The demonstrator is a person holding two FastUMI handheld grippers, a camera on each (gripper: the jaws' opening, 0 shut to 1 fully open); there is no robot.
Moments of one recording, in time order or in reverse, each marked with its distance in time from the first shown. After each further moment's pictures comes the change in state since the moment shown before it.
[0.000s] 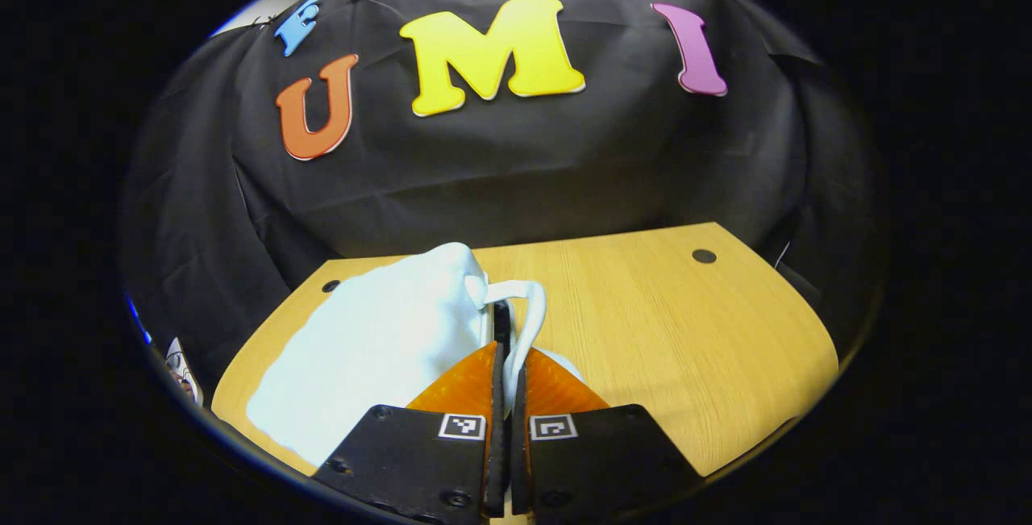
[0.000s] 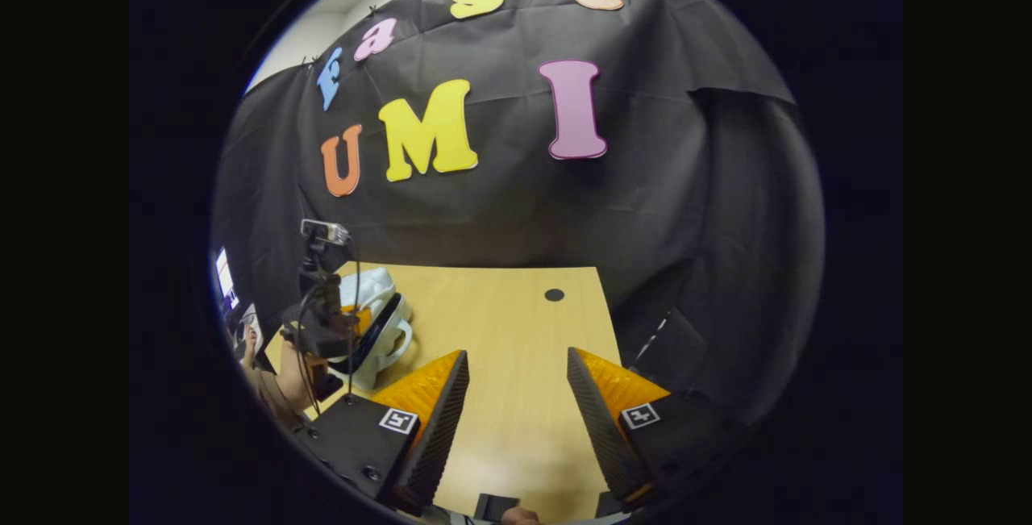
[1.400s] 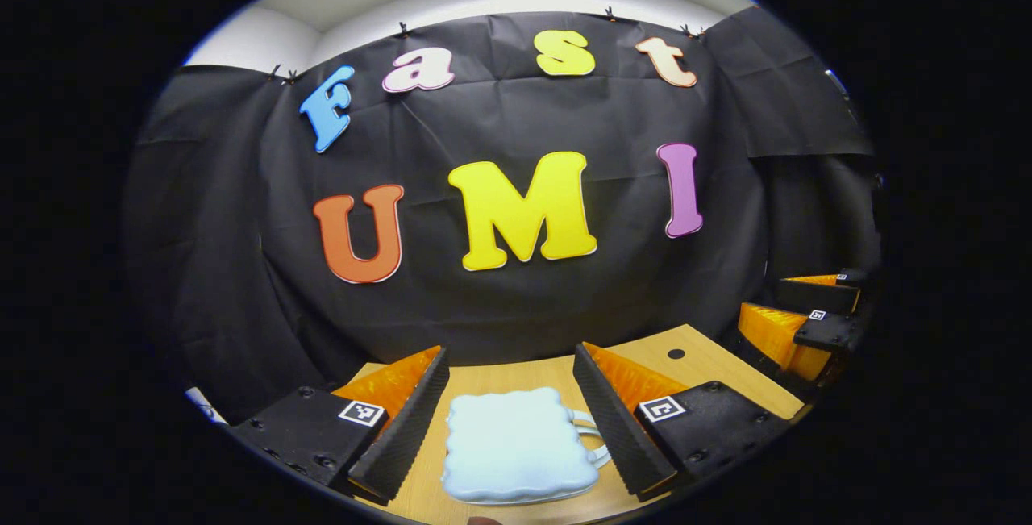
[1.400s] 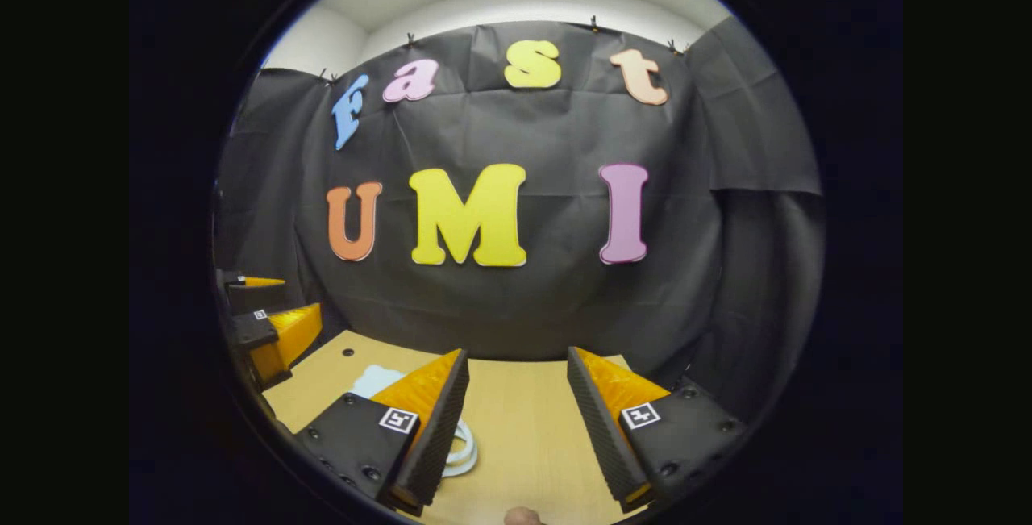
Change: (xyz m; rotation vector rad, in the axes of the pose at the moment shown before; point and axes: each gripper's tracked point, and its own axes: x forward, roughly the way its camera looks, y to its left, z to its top) left arm -0.193 0.154 0.178 -0.040 -0.367 -0.067; right arm 0.014 0.215 0.128 -0.045 -0.342 -0.088
